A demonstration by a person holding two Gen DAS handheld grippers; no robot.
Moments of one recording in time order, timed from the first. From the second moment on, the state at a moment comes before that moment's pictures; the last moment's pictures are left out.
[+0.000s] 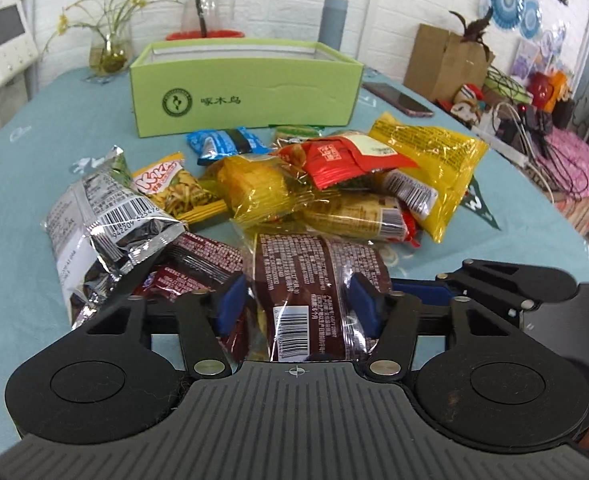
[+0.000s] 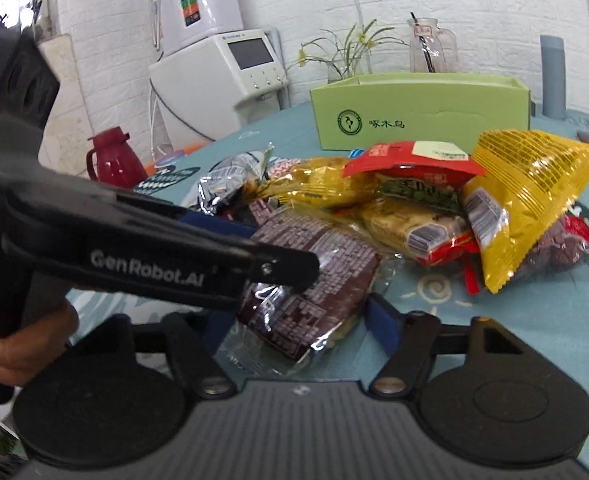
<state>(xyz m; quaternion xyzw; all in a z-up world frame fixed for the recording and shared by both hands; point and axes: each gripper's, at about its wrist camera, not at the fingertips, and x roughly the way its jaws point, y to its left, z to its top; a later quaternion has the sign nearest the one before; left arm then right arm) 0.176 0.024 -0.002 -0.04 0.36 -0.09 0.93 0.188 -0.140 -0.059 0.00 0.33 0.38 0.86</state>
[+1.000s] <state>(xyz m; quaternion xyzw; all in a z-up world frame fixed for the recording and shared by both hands) 0.478 0.136 0.079 -0.07 0.31 -0.05 0.95 0.509 -0.005 0.004 -0.08 0.34 0.36 0.87</state>
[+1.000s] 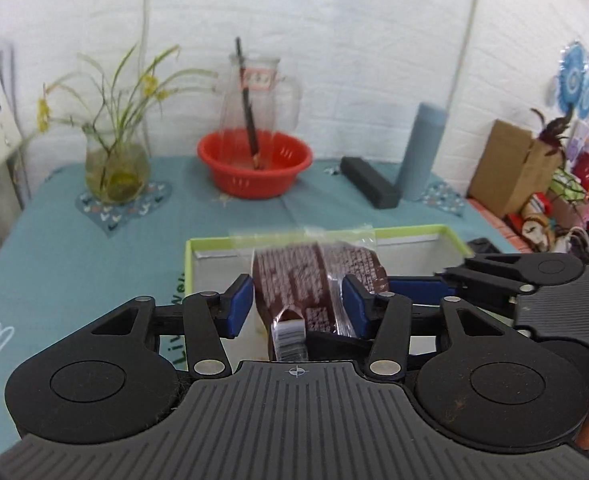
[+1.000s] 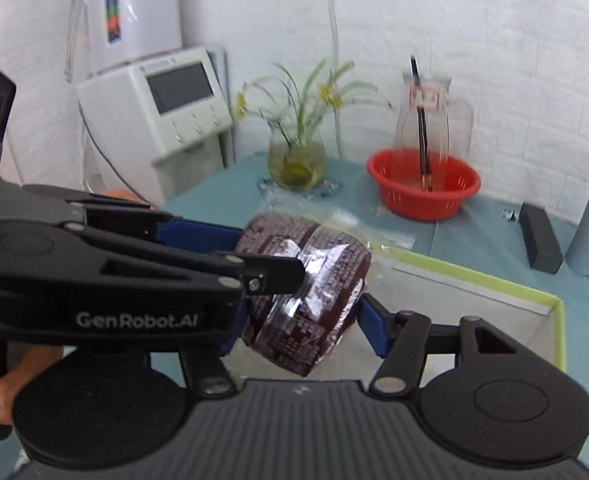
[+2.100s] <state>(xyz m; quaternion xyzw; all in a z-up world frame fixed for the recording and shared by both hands) 0.210 0.210 -0.018 -0.24 0.35 -0.05 0.90 0.270 0.033 -0.073 -0.06 0.35 0.48 0.80</state>
